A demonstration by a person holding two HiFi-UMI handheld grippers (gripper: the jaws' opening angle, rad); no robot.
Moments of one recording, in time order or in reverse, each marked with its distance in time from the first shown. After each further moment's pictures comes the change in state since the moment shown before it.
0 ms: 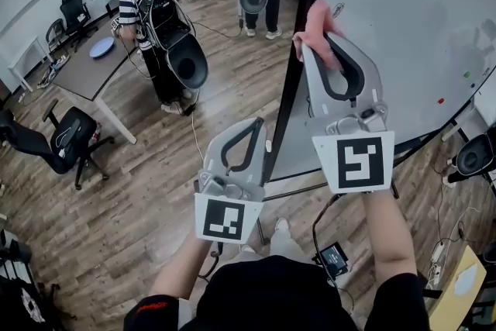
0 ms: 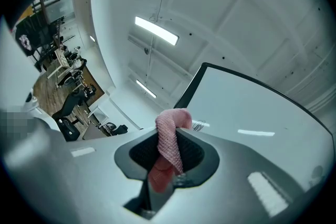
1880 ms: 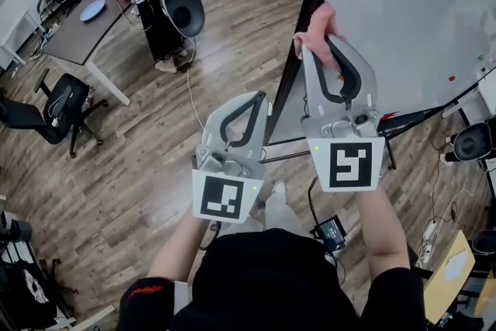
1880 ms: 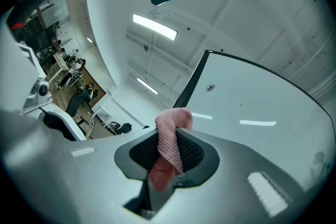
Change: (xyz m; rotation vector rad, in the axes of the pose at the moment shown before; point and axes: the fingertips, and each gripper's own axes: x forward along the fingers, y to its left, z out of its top) left arm -0.008 -0.003 -0.046 -0.047 0.049 -0.016; right arm -0.026 0.052 -0.061 0.057 0.037 0.017
